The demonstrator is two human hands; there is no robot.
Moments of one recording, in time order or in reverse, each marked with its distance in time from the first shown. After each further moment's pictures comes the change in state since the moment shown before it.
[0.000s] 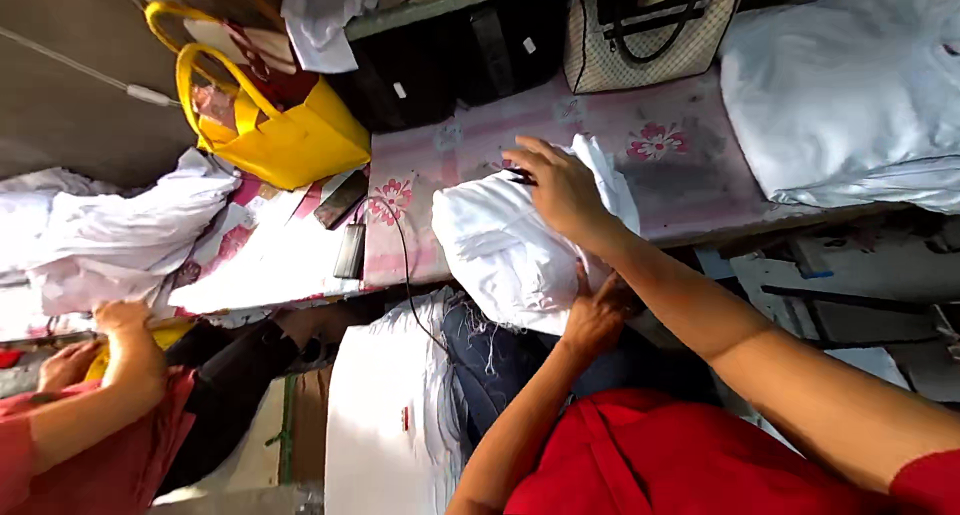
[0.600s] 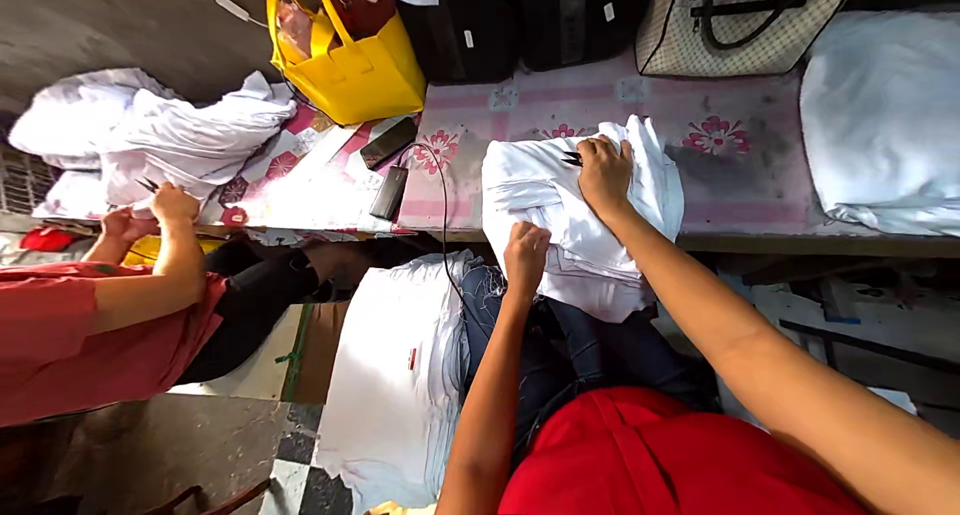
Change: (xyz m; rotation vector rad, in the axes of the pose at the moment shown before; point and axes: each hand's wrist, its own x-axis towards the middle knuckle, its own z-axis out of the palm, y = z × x) left_hand -0.069 -0.092 -0.058 -0.229 0.511 -0.731; right_hand 0.002 0.064 0.109 -0.269 0.099 0.088
